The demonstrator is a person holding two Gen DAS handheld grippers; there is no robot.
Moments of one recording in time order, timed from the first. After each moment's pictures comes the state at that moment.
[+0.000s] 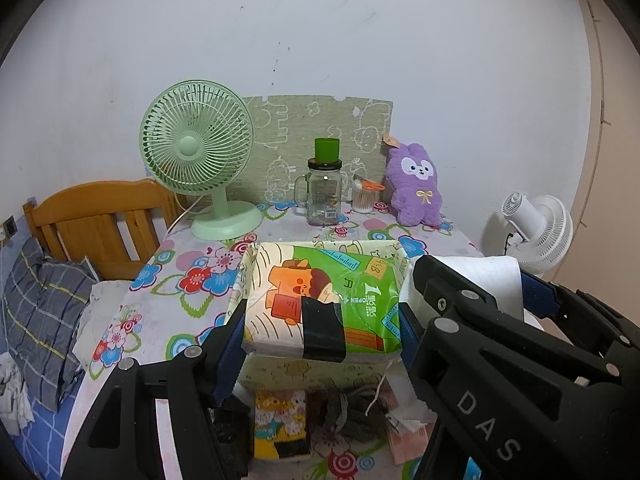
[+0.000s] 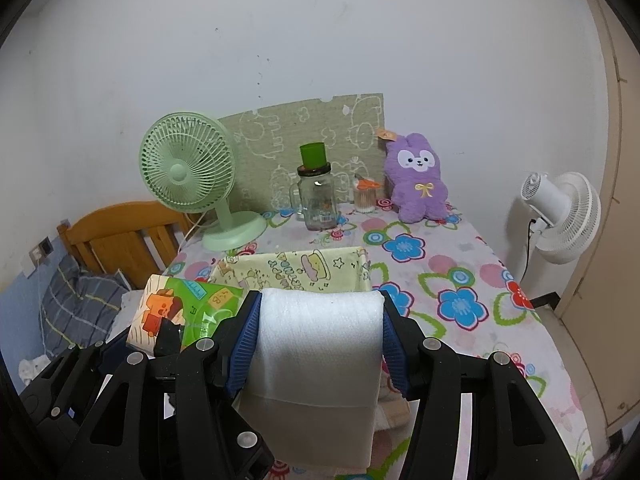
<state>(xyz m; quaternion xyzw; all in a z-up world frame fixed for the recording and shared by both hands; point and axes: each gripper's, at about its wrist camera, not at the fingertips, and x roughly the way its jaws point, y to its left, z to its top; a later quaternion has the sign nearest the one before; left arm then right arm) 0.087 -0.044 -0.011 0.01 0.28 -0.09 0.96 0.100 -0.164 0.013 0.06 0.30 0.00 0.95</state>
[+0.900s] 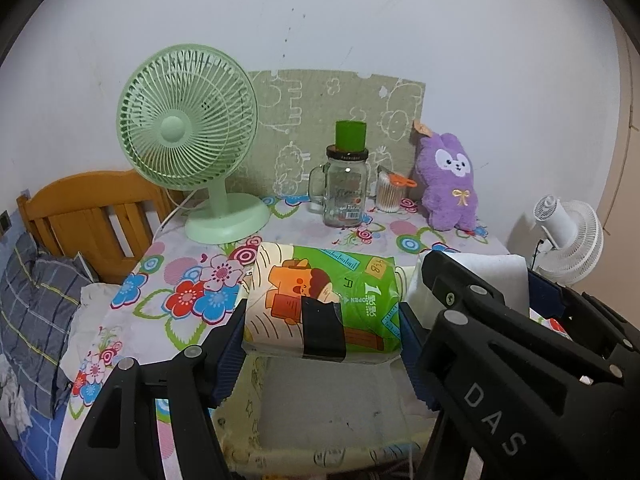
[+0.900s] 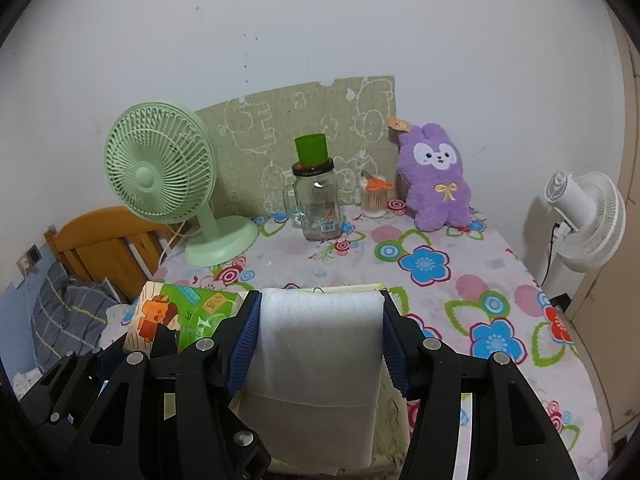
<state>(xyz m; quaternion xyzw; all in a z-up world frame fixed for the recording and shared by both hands) 0.184 -0.042 -0.033 0.01 0.31 -0.08 0.95 0.202 -0.161 -0.017 0.07 0.32 0.00 0.95</state>
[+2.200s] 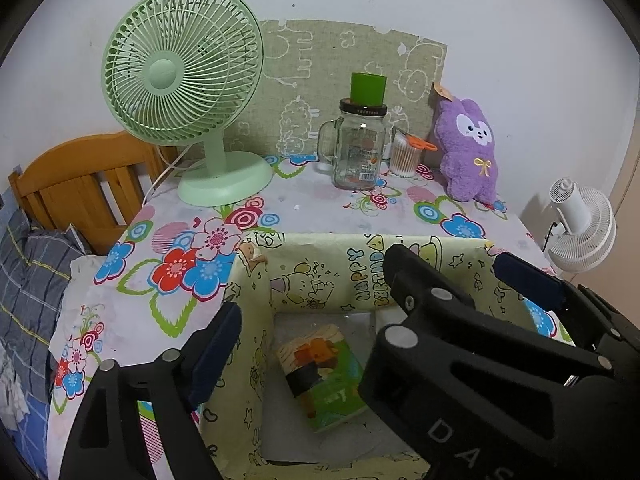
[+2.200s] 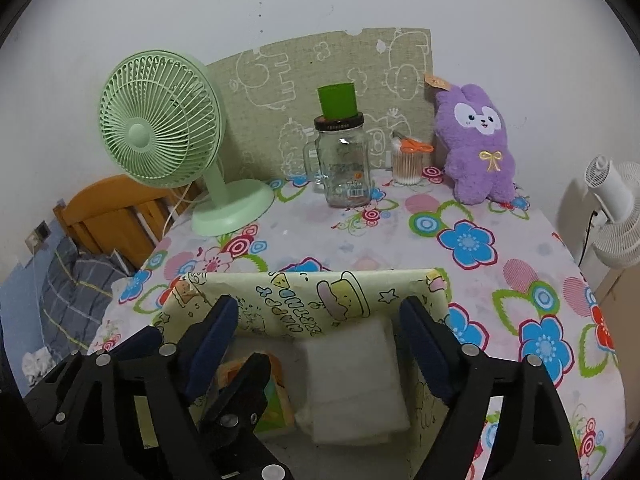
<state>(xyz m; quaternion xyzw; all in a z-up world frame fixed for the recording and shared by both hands) 0.216 -0.035 -0.063 0.00 0.37 -0.07 0.92 0.243 -0.149 -0.054 0.06 0.37 0.04 0.93</state>
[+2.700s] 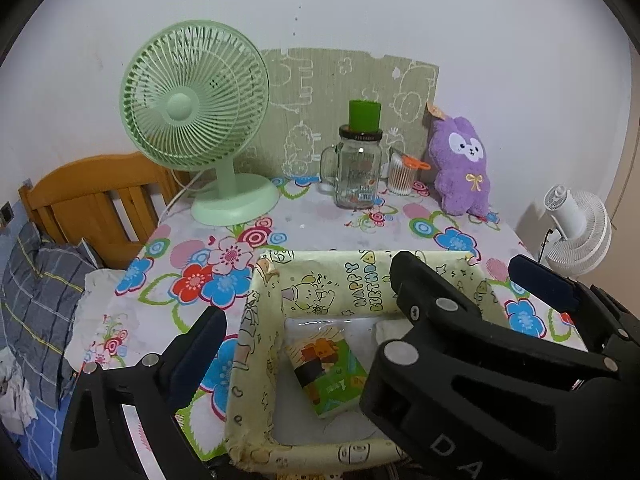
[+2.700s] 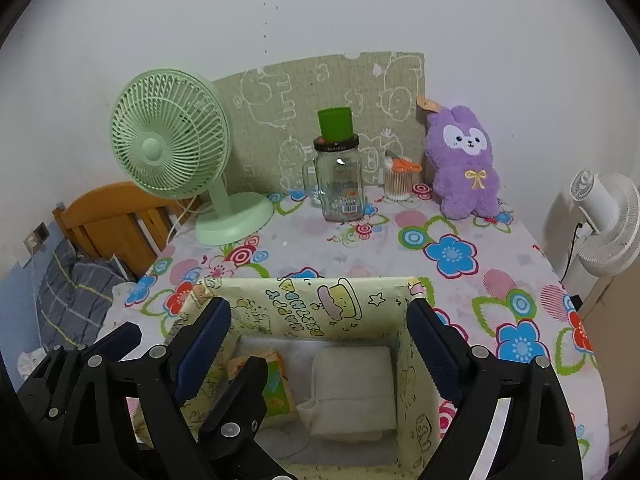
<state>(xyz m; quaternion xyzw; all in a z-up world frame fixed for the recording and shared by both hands) 0.187 -0.032 -0.036 0.01 0.34 -0.06 0.94 0.214 -0.149 -0.024 0.05 0.35 0.03 0.94</state>
